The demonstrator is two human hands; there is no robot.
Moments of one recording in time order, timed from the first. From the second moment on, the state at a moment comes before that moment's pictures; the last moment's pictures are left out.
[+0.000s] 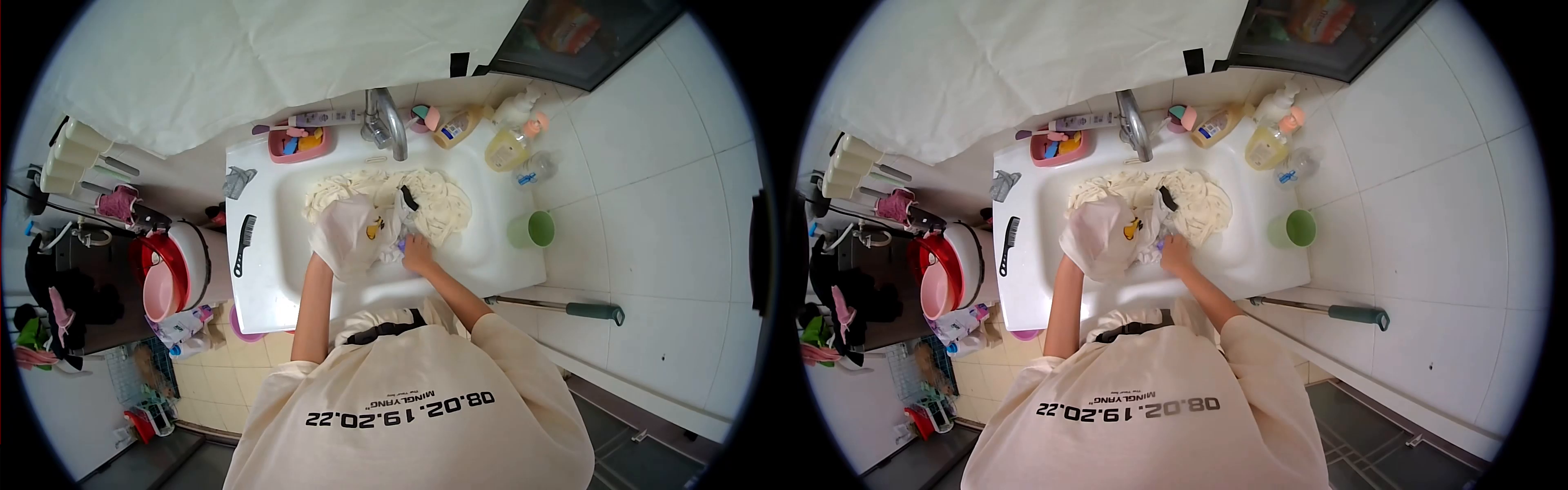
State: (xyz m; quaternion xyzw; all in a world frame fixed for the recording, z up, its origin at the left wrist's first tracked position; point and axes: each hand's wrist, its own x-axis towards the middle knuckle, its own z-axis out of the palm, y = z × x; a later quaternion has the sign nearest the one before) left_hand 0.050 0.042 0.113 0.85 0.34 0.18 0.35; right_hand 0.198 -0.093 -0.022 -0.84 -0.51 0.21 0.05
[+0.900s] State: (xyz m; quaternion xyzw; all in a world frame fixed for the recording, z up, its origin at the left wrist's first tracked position) left_hand 0.059 0.019 0.180 0.91 0.24 0.28 0.18; right_hand 0.221 -0.067 0.074 -0.78 -0.35 0.51 0.06
